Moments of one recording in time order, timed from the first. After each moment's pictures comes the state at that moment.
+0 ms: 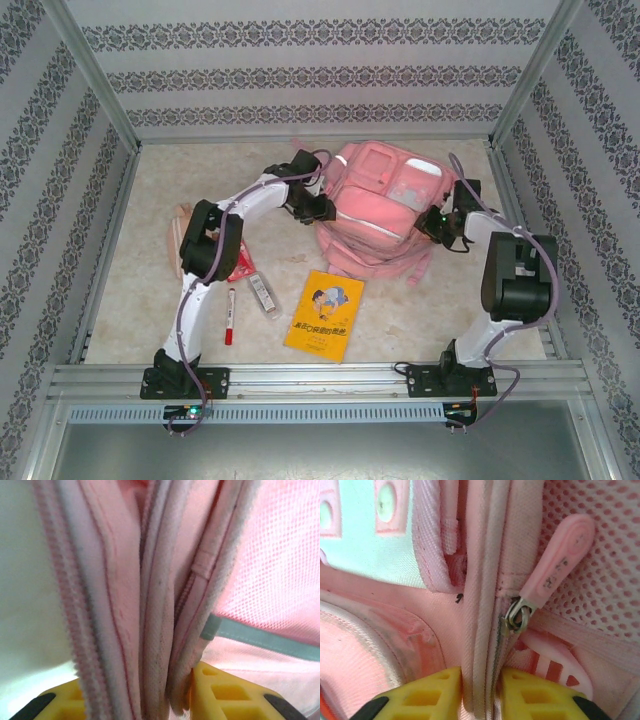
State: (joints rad) left arm -0.46 2.29 1.86 -0.75 0.44 -0.49; right arm -0.11 1.74 0.99 -0.32 -0.43 0.51
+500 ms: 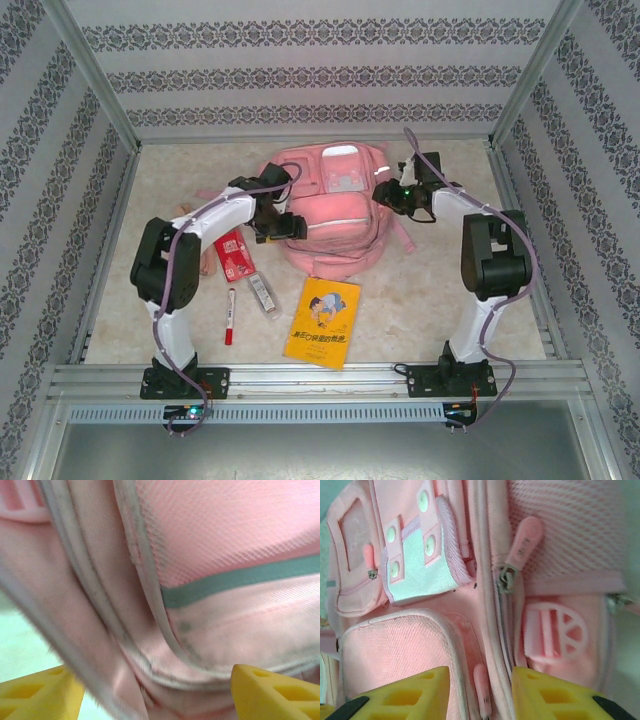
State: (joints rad) left arm -0.42 1.90 1.47 -0.87 0.21 -0.44; right arm 0.08 1.90 1.25 -0.26 -0.53 0.50
